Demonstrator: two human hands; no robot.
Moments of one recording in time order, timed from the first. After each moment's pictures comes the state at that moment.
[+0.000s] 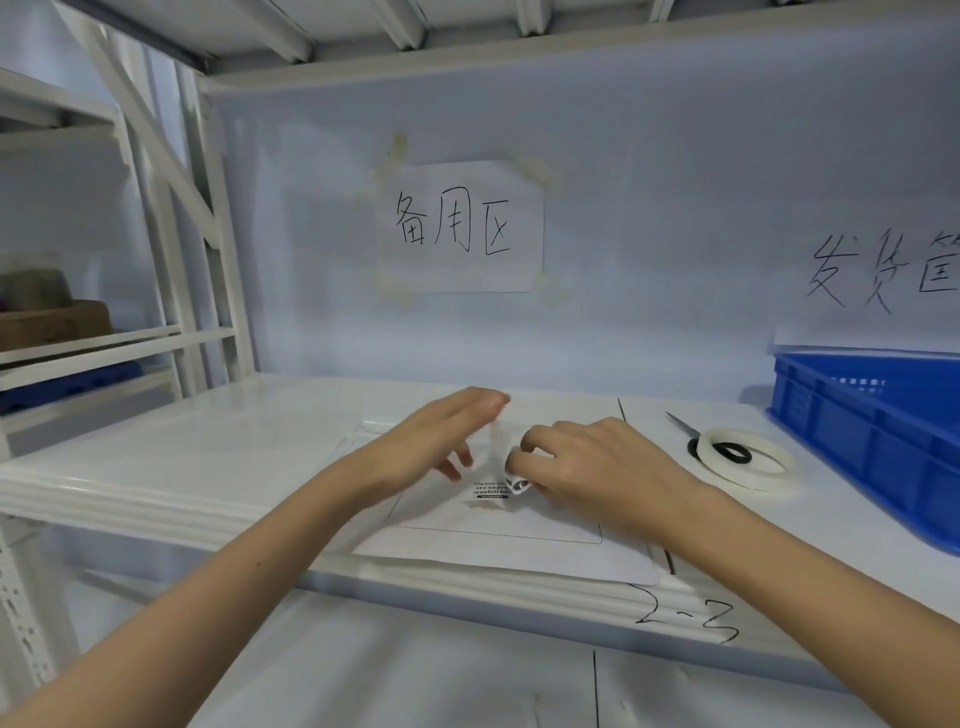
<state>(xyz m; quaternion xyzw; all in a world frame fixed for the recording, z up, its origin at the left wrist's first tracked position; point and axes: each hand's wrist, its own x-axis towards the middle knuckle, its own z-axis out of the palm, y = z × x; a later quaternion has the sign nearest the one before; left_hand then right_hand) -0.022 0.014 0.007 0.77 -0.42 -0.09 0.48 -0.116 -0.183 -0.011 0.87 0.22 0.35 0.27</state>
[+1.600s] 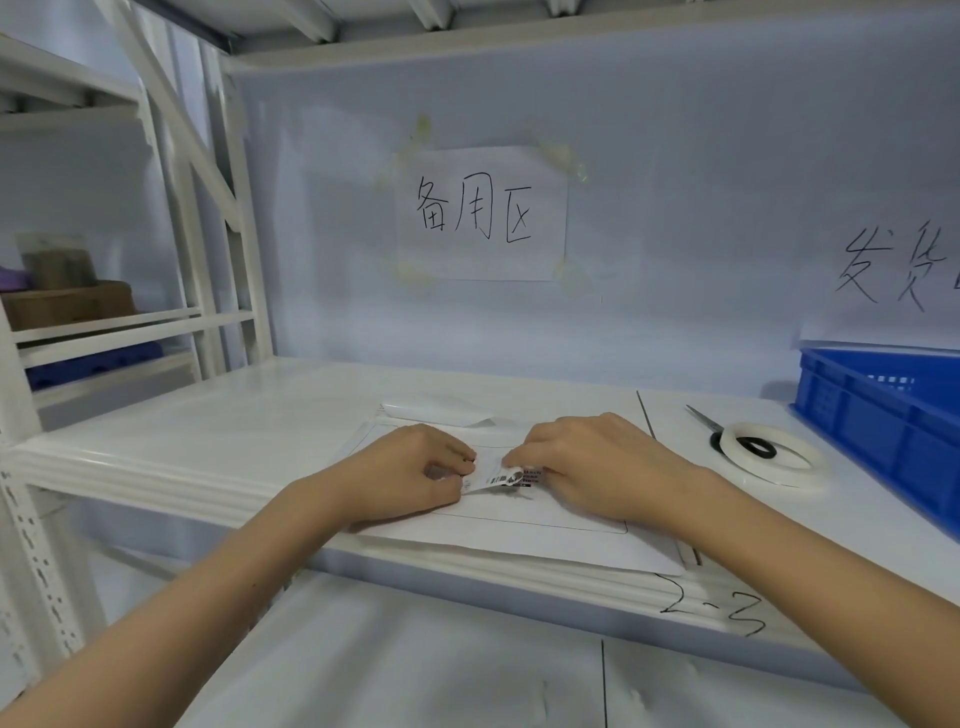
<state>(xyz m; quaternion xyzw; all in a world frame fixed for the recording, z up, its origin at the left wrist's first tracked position) 0.009 0.050 -0.030 0.86 -0.46 0.03 0.22 -0.102 -0.163 -0.008 0.96 0.16 0.17 0.13</state>
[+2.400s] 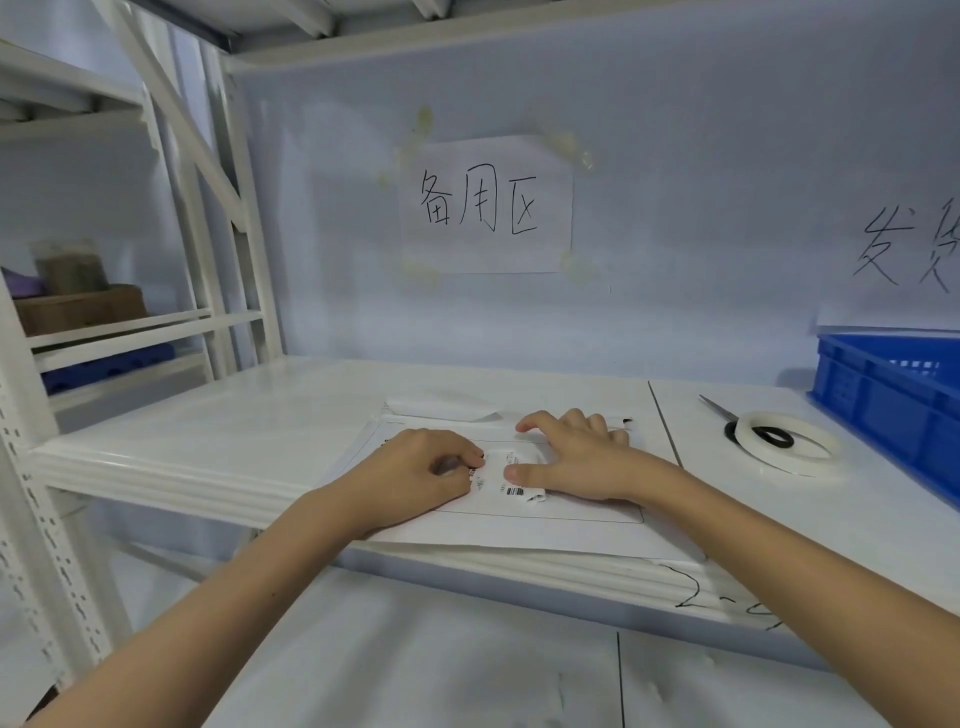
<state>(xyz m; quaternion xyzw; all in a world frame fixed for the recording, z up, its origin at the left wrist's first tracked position) 0.006 0.052 -0.042 0.87 -0.39 0.00 0.30 -0.071 -0.156 -0.025 0.98 -0.06 0.04 -0.16</state>
